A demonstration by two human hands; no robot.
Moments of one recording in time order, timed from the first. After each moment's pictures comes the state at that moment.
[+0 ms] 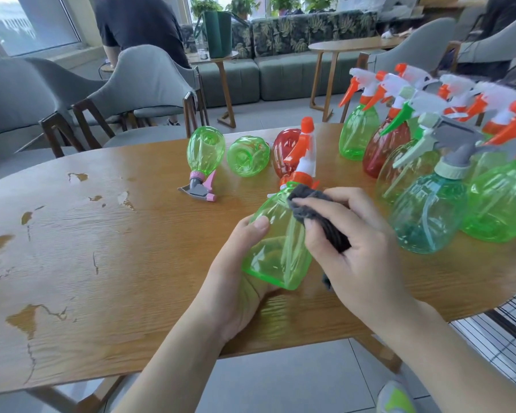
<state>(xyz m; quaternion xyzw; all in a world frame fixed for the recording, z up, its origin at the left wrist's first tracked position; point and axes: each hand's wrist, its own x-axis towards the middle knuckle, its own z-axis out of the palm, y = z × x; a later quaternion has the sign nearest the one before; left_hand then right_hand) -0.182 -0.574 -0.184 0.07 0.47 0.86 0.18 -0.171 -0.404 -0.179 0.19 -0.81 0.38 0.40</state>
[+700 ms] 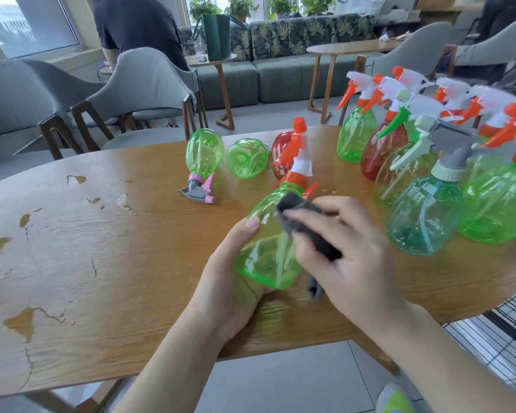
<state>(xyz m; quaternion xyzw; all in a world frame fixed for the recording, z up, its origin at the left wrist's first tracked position) -0.184 -0.575 -0.184 0.08 0.45 0.87 0.21 -0.172 -0.405 -0.185 0.23 -0.80 0.34 0.44</state>
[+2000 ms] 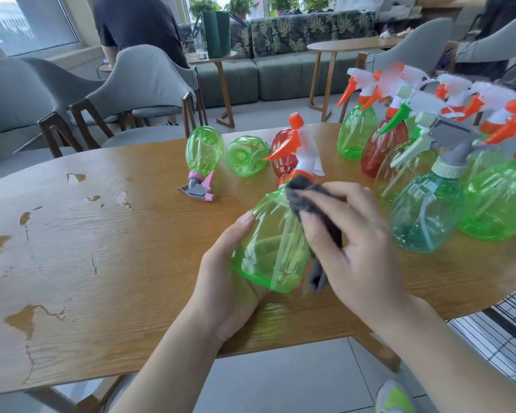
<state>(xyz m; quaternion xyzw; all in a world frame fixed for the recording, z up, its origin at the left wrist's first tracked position) -0.183 -0.576 -0.182 0.10 0.43 0.87 0.22 -0.175 -0.404 -0.179 0.21 -0.80 0.37 0.42</state>
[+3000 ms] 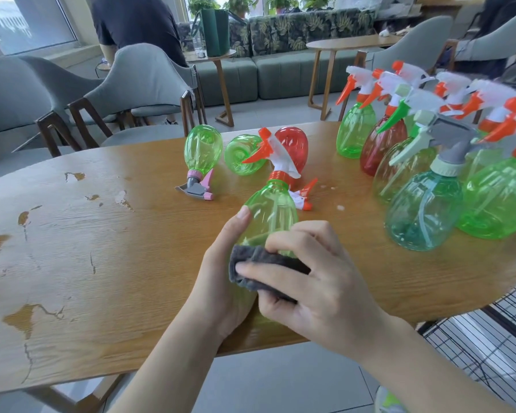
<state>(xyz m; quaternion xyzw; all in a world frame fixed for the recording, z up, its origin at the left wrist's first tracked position) -0.180 -0.578 -0.181 0.07 0.39 0.88 0.25 -0.157 -0.429 -0.196 0.34 -0.80 0.24 0.44</state>
